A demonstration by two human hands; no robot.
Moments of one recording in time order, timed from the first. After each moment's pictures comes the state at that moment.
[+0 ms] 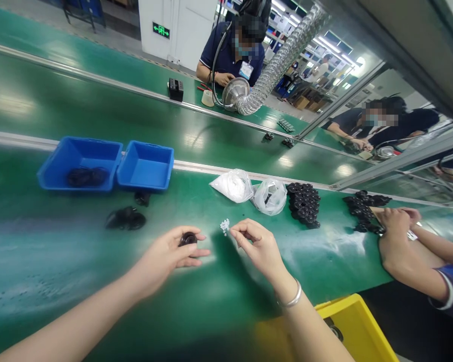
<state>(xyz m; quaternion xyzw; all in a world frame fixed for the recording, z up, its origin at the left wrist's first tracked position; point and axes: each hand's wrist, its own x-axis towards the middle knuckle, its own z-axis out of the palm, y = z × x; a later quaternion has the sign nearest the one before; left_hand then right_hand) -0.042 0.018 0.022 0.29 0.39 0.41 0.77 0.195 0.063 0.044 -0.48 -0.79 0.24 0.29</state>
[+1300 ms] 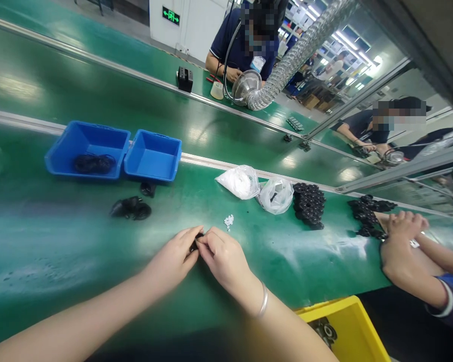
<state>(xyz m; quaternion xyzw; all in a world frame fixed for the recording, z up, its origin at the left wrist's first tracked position) -0.035 0.006 -0.001 0.58 0.53 0.35 0.51 0.121 0.033 0.022 -0.41 -0.88 0.14 0.19</state>
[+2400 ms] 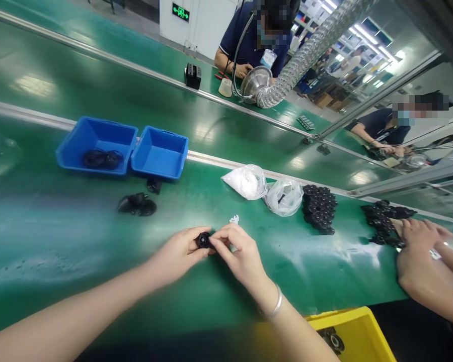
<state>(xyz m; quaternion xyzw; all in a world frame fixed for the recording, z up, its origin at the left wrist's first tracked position) -0.036 0.015 -0.004 0.52 0.47 0.32 0.64 0.148 0.045 0.024 -0.42 -0.80 0.32 0.29</state>
